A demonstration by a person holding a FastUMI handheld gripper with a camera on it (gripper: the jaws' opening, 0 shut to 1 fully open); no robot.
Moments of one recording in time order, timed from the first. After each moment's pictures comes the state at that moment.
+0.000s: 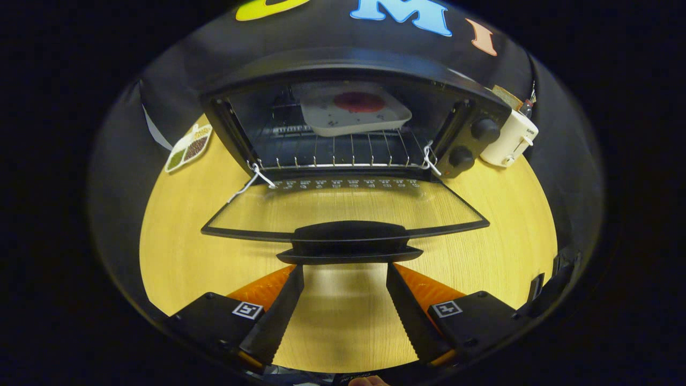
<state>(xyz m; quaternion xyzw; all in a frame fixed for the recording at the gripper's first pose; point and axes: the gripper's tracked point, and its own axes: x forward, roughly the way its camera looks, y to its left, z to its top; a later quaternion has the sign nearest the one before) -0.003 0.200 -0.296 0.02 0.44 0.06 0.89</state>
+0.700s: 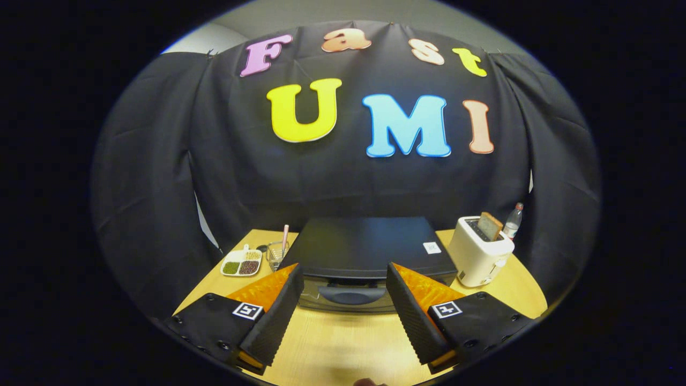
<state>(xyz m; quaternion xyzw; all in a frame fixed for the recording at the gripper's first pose) -0.009 0.132 -0.067 0.03 0.11 0.11 0.99</state>
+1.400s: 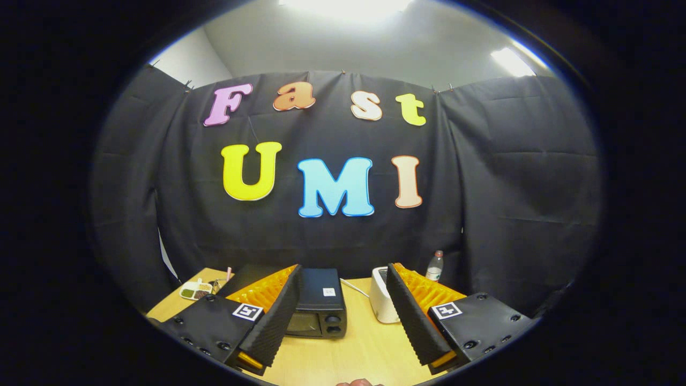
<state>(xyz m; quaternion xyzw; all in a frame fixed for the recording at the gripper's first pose) -0.069 -0.047 -0.022 0.02 0.01 -0.01 1.00</state>
